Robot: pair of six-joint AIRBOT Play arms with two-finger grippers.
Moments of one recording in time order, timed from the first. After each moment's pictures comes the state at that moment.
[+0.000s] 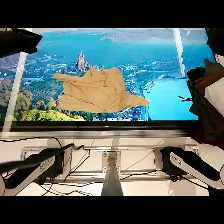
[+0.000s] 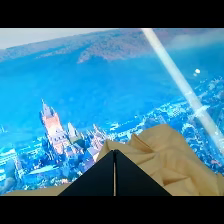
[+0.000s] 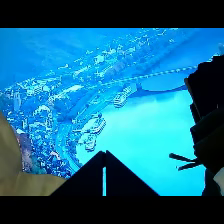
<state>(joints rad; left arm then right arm) 0.11 -1.02 1.39 0.91 -1.04 -1.03 -0.02 -1.11 1.76 -1.62 1.50 1.77</state>
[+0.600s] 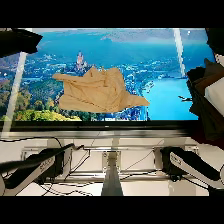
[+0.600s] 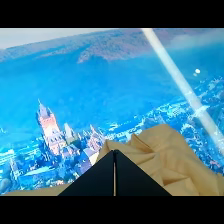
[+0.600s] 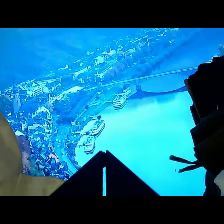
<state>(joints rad) 0.11 -1.02 1.39 0.91 -1.04 -1.03 -0.02 -1.11 1.76 -1.62 1.48 1.77</state>
